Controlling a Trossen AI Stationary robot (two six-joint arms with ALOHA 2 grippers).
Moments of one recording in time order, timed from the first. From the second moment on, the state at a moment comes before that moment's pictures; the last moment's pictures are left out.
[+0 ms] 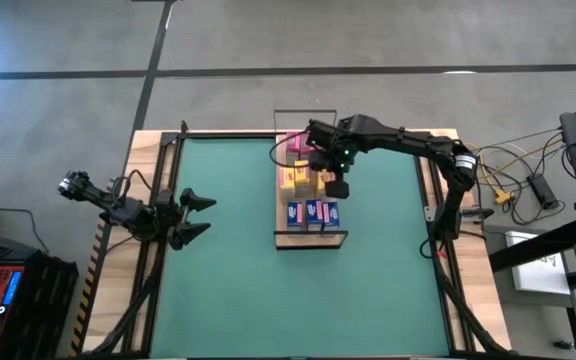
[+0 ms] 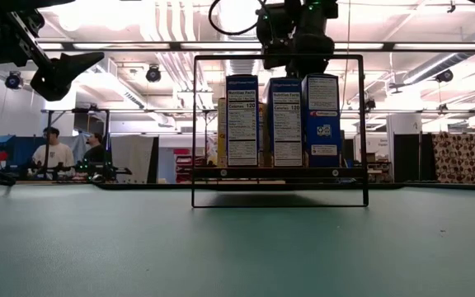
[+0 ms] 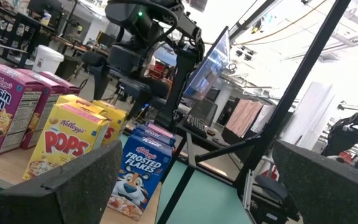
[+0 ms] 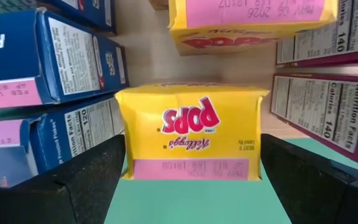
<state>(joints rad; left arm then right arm) -0.46 0.08 0.02 0.32 -0.56 -0.36 -0.37 1.82 1.72 -1.25 -0.16 -0.31</state>
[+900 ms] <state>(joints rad) -0.46 0.08 0.02 0.32 -0.56 -0.36 -0.37 1.78 1.89 -1.49 -0.23 -0.35</state>
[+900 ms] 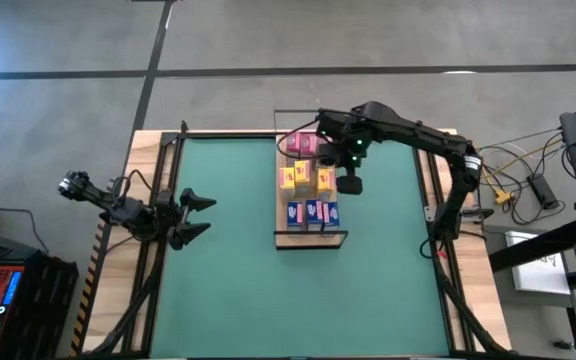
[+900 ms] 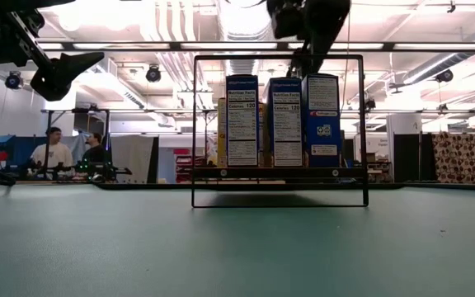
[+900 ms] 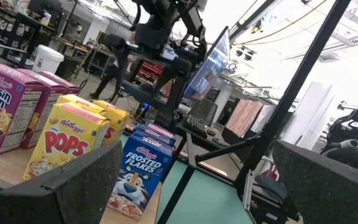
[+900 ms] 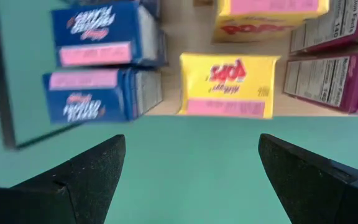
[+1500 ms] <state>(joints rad) -0.46 0.08 0.02 0.32 -0.56 -0.36 -0.32 1.21 1.20 -0.93 -0.24 -0.26</state>
